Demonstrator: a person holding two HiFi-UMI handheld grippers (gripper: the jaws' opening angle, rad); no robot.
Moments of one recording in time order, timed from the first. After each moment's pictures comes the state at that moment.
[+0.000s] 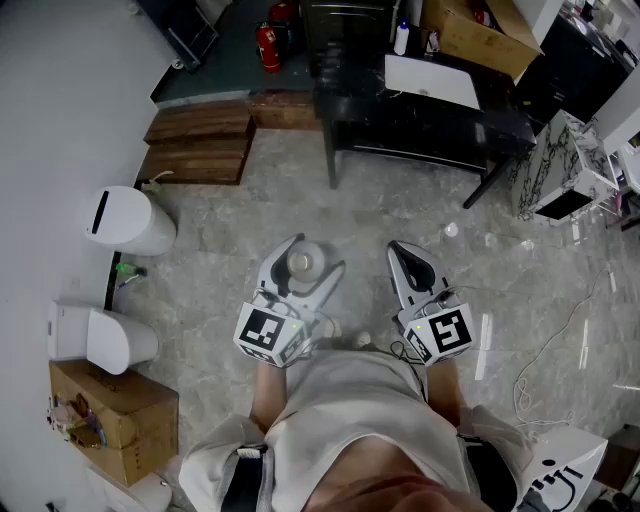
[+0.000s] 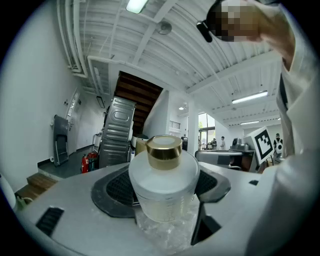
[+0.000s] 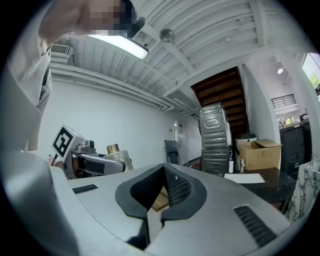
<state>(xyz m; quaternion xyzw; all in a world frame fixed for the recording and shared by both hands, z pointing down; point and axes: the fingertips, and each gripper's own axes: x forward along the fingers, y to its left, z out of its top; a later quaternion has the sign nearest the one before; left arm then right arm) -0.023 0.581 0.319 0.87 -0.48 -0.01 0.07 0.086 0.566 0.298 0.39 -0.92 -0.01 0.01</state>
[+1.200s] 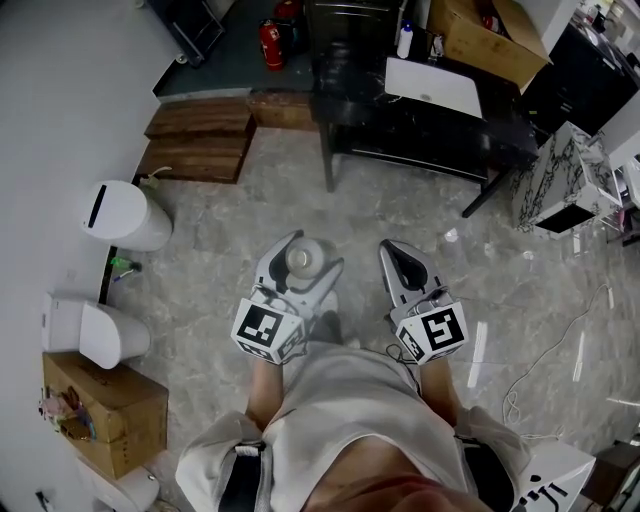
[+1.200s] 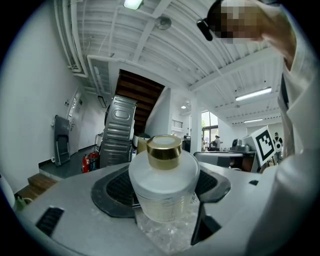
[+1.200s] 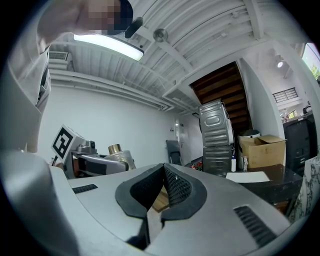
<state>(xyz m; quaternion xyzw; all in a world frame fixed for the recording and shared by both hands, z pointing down) 0.010 0.539 0.323 0.87 -0.49 -0.01 0.07 0.109 0.522 0.309 0.37 -0.93 0.00 0.01</state>
